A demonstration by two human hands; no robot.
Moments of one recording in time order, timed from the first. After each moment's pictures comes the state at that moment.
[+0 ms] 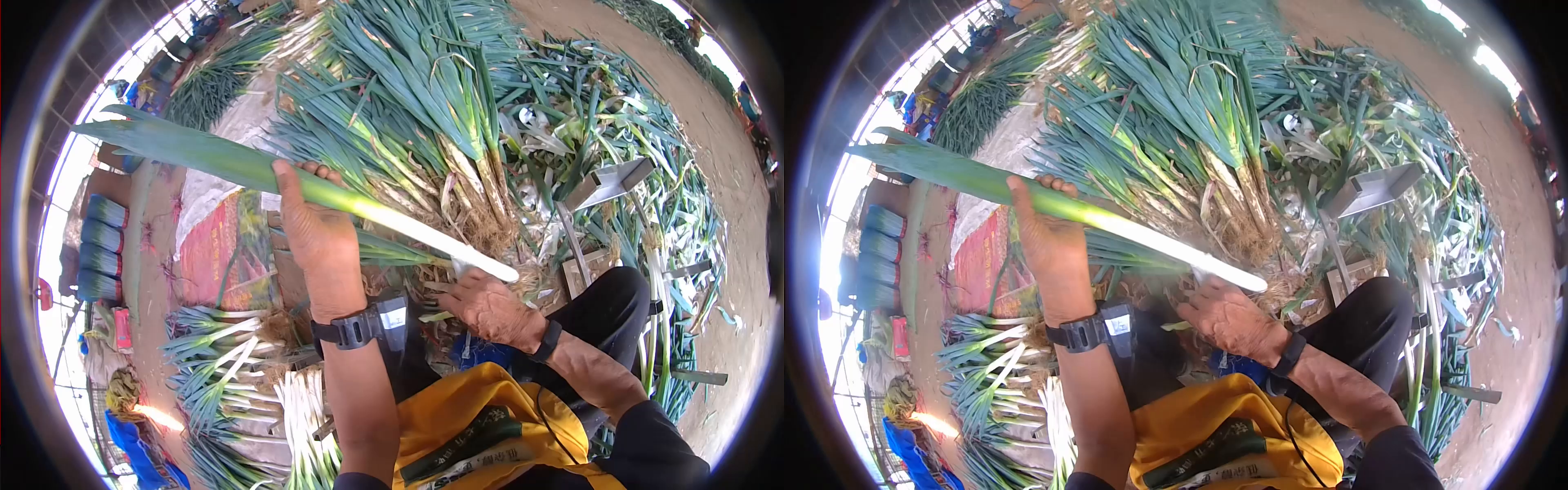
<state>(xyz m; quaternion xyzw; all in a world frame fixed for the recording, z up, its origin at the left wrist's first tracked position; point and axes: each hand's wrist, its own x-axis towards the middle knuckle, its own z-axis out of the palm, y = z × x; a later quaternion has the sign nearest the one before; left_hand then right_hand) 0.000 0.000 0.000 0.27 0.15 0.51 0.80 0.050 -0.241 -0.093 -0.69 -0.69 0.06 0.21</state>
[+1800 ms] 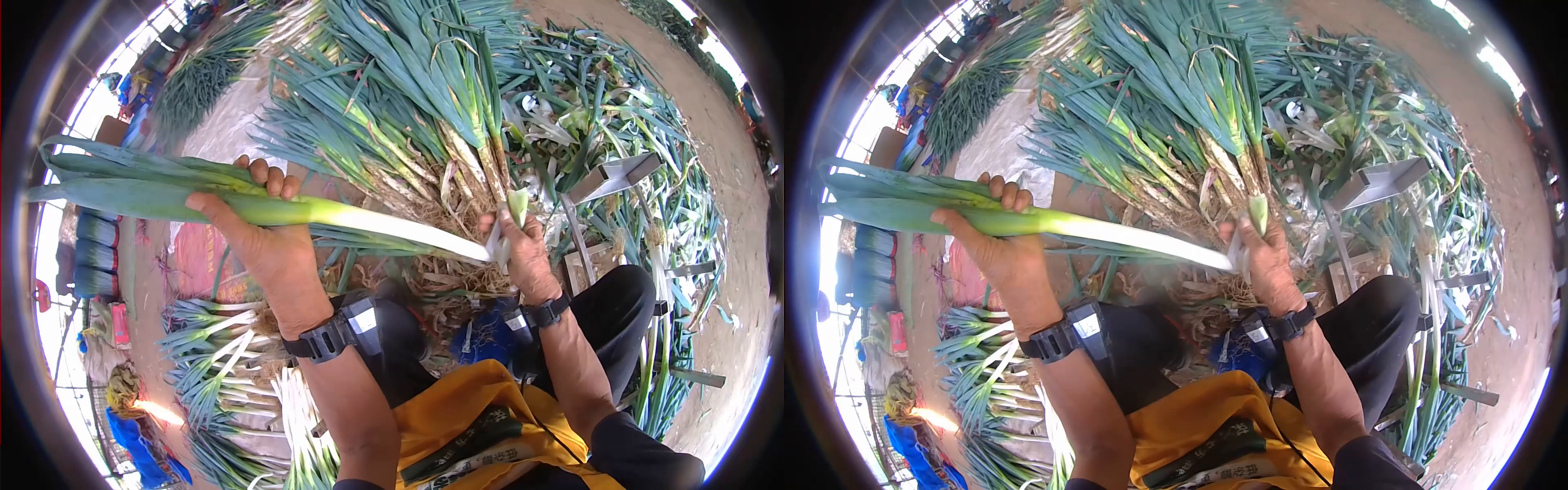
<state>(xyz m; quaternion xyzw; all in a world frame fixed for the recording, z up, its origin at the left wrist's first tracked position) -0.033 0.032 0.013 0.37 0.07 0.51 0.78 0.107 -0.224 -0.130 -0.58 -0.06 0.26 0.77</state>
